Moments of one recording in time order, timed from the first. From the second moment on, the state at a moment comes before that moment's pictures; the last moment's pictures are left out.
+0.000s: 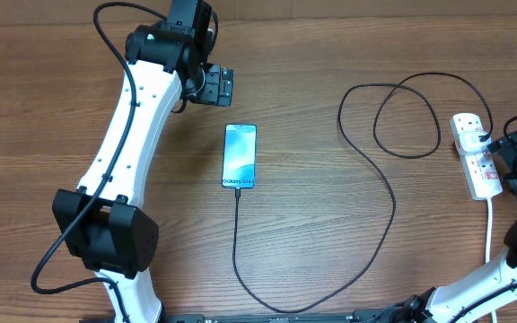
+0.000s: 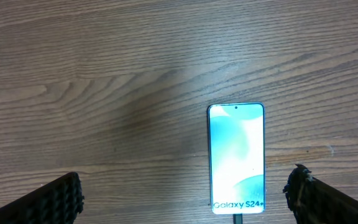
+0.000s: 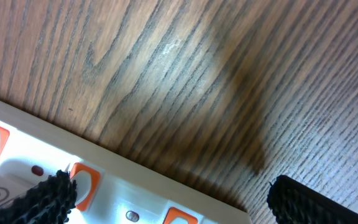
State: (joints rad) left arm -0.27 1.98 2.00 -1.24 -0.07 -0.16; right arm -0.71 2.00 1.38 -0.73 -0.09 0.40
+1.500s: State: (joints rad) left arm -0.27 1.98 2.00 -1.24 -0.07 -0.16; right arm -0.72 2.00 1.38 -0.73 -0.09 0.36
